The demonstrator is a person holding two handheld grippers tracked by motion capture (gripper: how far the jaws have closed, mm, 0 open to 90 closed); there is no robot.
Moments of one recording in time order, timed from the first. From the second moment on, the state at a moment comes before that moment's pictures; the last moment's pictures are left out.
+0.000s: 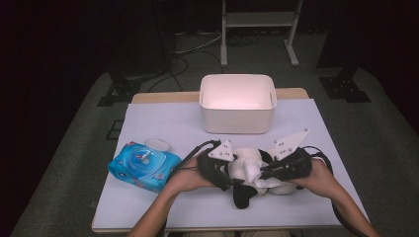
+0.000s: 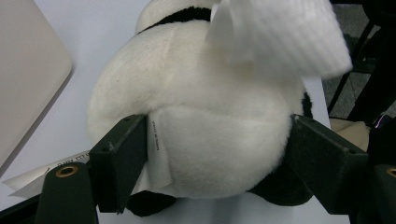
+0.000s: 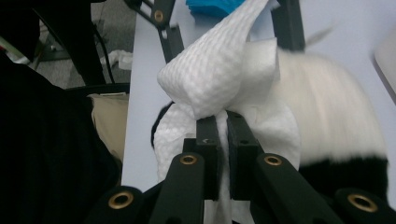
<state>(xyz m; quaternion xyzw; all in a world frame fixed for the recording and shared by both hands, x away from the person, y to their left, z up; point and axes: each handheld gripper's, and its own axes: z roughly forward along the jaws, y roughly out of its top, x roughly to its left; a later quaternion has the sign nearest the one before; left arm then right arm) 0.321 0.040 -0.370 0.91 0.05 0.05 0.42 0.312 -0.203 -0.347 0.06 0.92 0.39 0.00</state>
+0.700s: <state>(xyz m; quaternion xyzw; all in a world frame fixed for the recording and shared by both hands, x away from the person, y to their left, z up) 0.319 0.039 -0.369 0.91 0.05 0.06 0.42 0.319 -0.211 -0.342 0.07 0.92 0.39 0.00</state>
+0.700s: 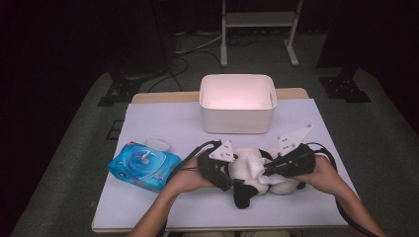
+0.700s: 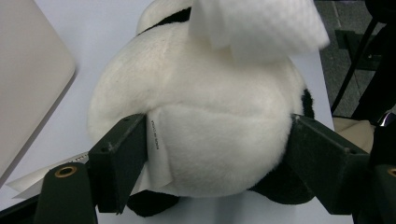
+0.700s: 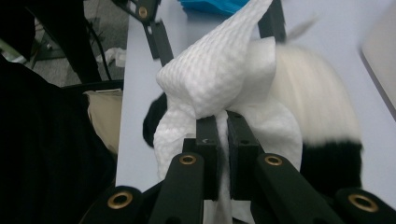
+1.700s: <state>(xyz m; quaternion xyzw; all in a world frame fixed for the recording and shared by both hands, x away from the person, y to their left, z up) 0.320 0.042 -0.358 0.90 0.06 0.06 0.42 0.342 -0.230 -0.354 0.09 0.91 0.39 -0.01</state>
